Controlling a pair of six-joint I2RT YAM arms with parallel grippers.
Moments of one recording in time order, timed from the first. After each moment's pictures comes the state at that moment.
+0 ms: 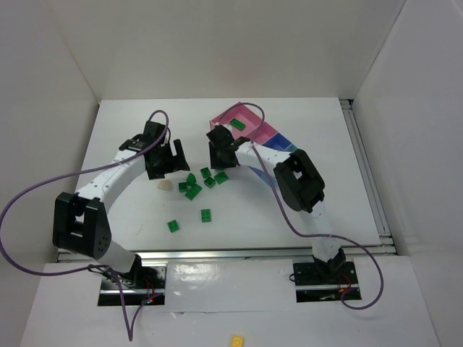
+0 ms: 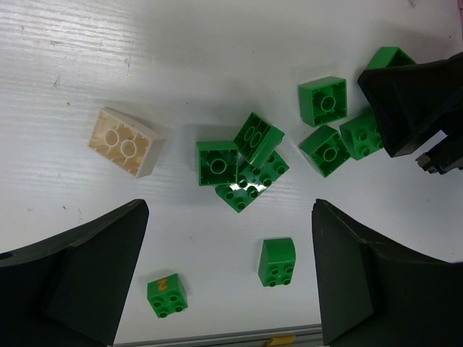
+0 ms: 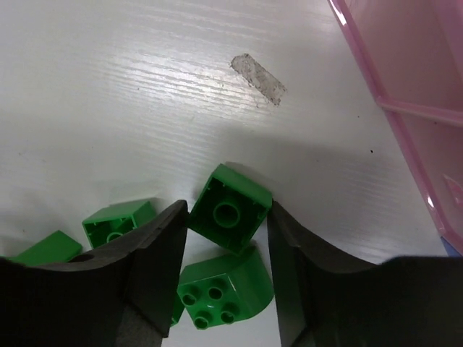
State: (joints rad) left arm -0.23 1.51 1.16 -0.68 0.01 -0.53; right arm 0.70 2.22 1.69 -0.41 0.17 0.52
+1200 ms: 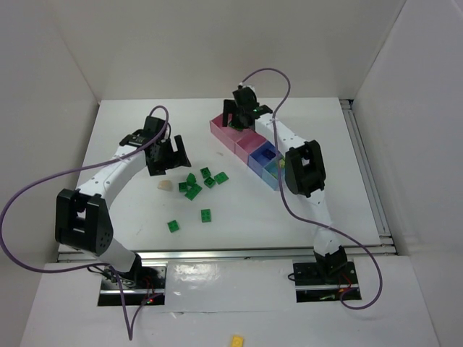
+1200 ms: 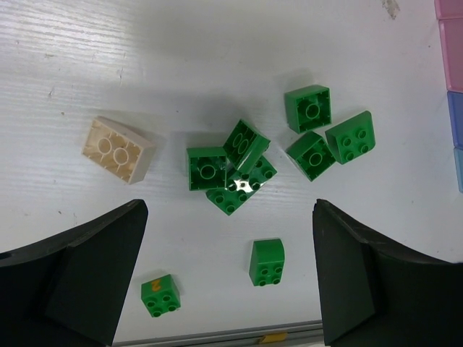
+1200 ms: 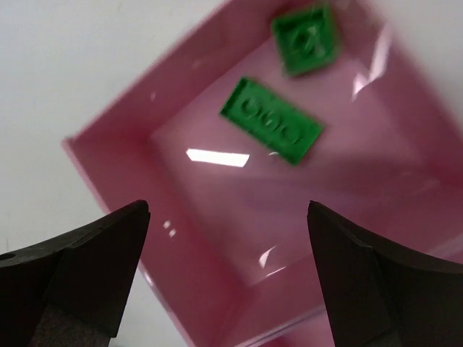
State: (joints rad) left arm -0.22 1.54 1.23 -0.71 0.03 -0.53; right arm 0.46 2.42 2.20 -0.48 0.17 0.41
